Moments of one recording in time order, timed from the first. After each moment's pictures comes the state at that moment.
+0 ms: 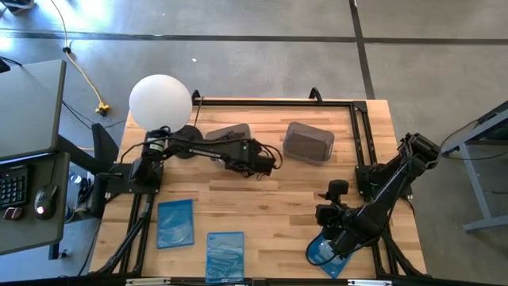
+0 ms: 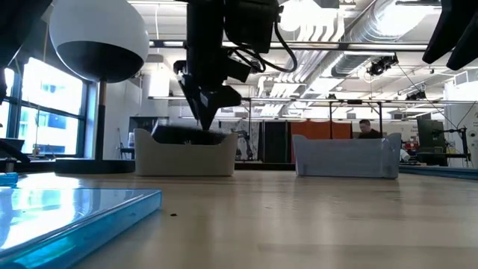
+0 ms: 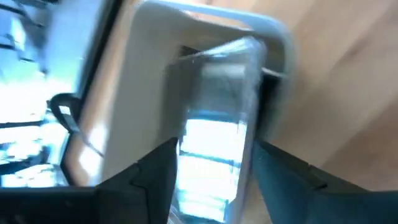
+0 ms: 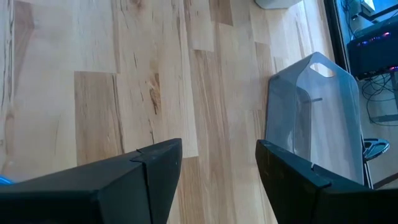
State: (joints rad) left arm -0.04 2.04 1.70 -1.28 -0.65 -0.63; right arm 0.85 1.57 1.16 -1.24 0.73 0.88
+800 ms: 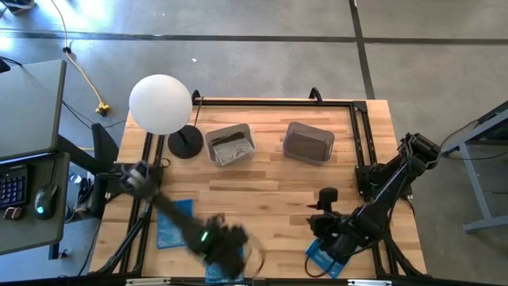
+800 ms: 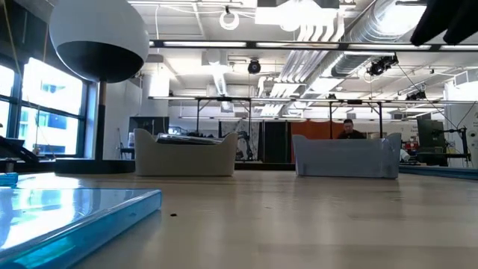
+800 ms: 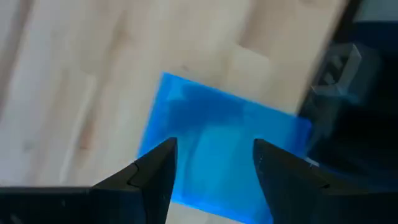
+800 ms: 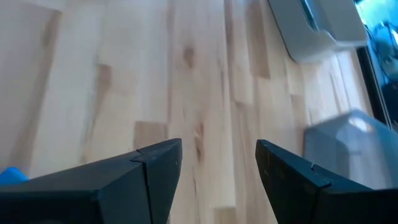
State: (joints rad) left arm -0.69 2.05 1.95 -1.22 -0.22 -1.04; right arm 0.85 1.57 1.16 -0.95 0.75 0.66
